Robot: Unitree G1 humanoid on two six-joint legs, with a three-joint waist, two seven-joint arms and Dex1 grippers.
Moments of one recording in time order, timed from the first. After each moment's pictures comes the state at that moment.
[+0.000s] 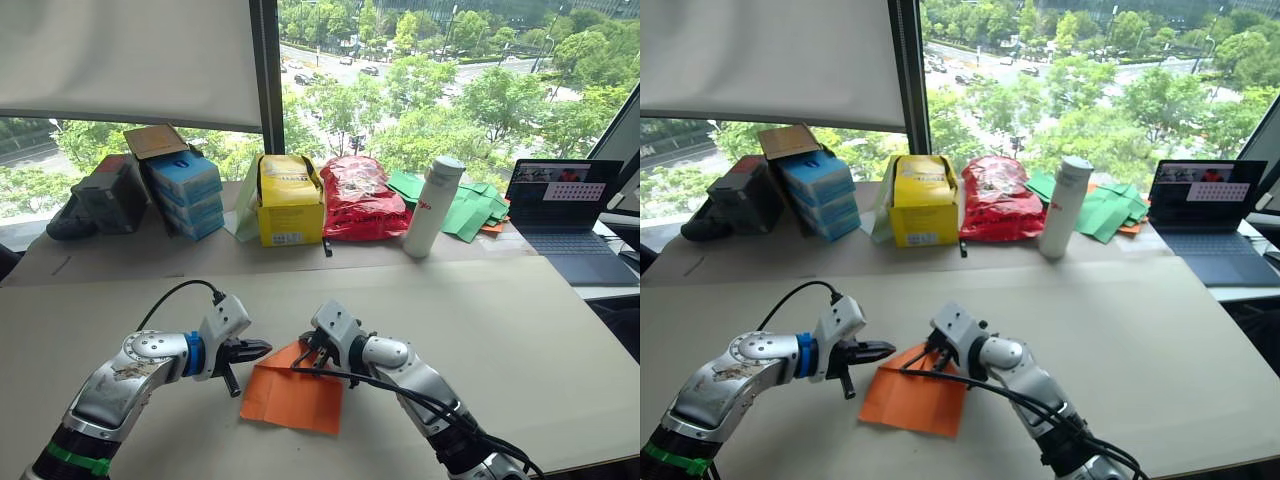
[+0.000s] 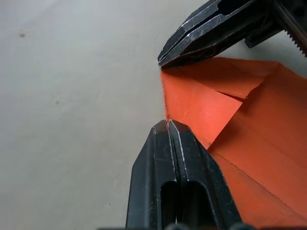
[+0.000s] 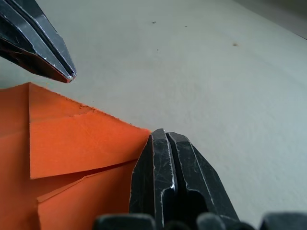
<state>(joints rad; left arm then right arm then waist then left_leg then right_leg) -0.24 0.74 -0.07 -0.32 -0.39 0.74 -0.89 -0.41 -0.20 0.42 -0.08 -0.01 0.56 0.55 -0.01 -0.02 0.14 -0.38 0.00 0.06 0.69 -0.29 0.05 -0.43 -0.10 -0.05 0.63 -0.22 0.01</state>
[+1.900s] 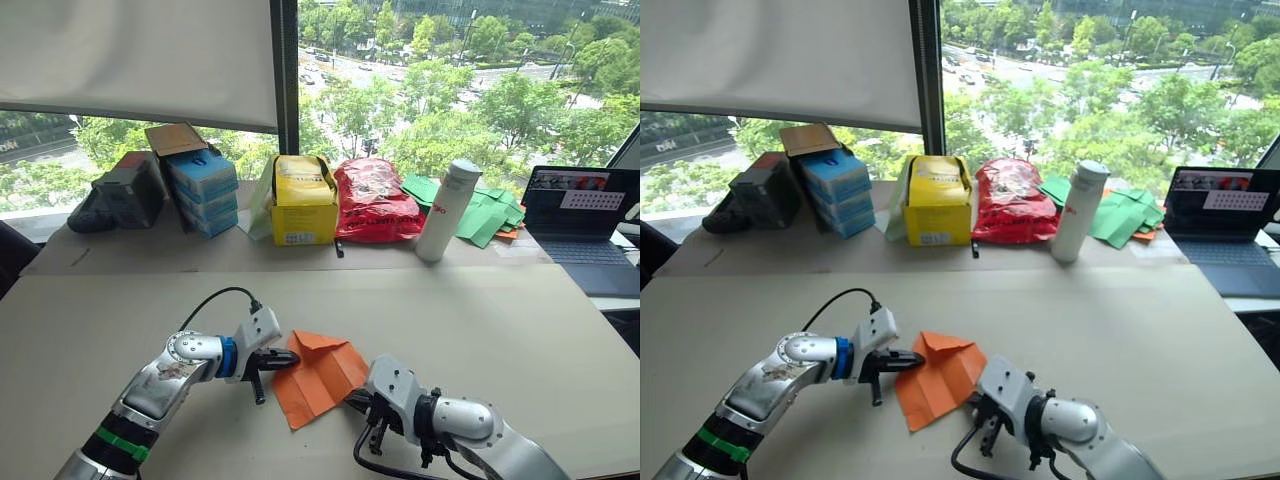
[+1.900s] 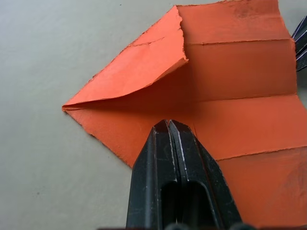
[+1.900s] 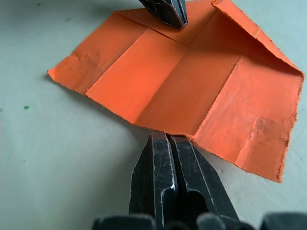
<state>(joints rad) -0.31 0.65 -0.26 -0.15 -0.26 0.55 -0.95 0.02 -0.59 0.38 -0.64 0.14 0.68 0.56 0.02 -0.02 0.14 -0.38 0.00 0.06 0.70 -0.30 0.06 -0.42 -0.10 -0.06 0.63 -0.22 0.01</state>
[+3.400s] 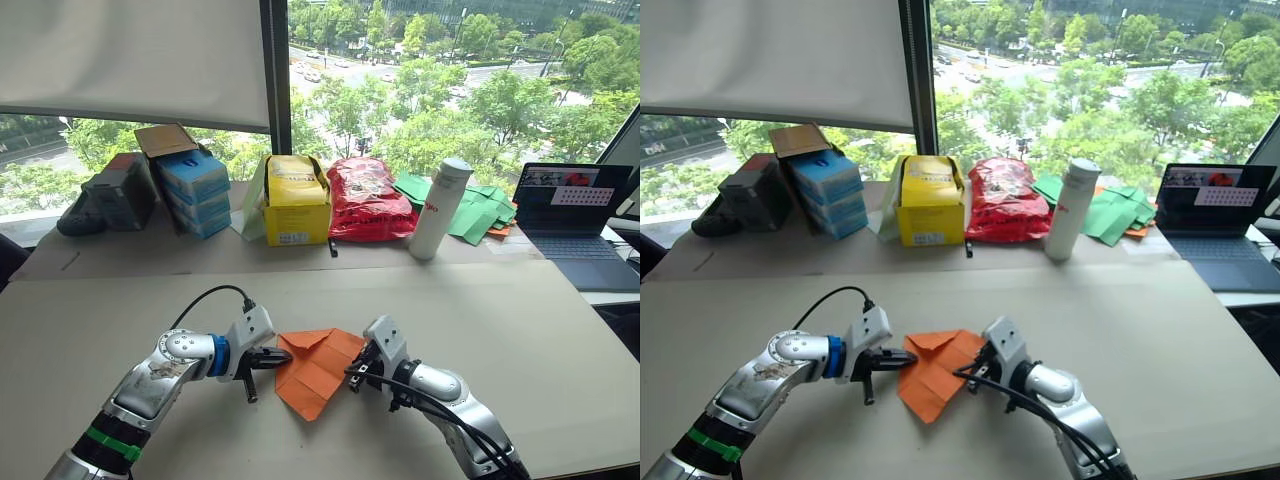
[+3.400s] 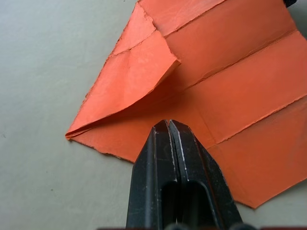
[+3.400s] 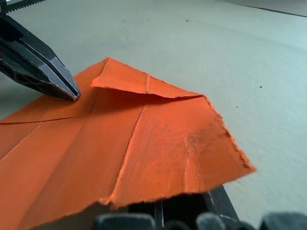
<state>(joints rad) -0.30 0.69 -0.24 -0.15 -0.25 0.54 -0.97 -0.15 -0.27 0.26 -0.18 0.18 0.42 0.56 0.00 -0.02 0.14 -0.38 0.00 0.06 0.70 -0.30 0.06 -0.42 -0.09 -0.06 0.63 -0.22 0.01</state>
